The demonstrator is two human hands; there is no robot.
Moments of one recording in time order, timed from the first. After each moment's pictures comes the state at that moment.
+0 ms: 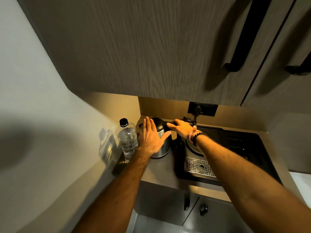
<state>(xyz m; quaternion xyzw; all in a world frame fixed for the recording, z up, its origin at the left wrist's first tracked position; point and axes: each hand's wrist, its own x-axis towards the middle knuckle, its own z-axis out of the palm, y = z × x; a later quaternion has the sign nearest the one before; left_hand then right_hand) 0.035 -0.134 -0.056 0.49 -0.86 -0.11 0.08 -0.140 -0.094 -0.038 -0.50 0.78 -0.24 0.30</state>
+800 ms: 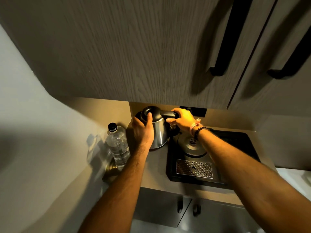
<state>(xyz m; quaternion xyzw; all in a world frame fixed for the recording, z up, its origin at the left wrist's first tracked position) 0.000 -0.137 -0.027 0.59 -0.61 -0.37 0.39 -0.173 -0.078 0.007 -0.53 0.75 -0.37 0.18</state>
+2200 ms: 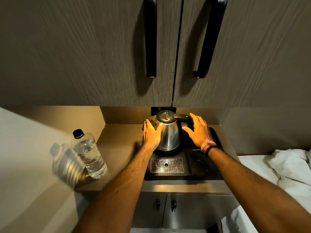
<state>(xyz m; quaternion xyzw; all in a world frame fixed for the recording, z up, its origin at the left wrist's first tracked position) -0.106 -0.054 -0.033 0.45 -0.69 -0.50 0.25 -0.274 0.073 -0.035 -0.41 0.84 -0.36 0.01</state>
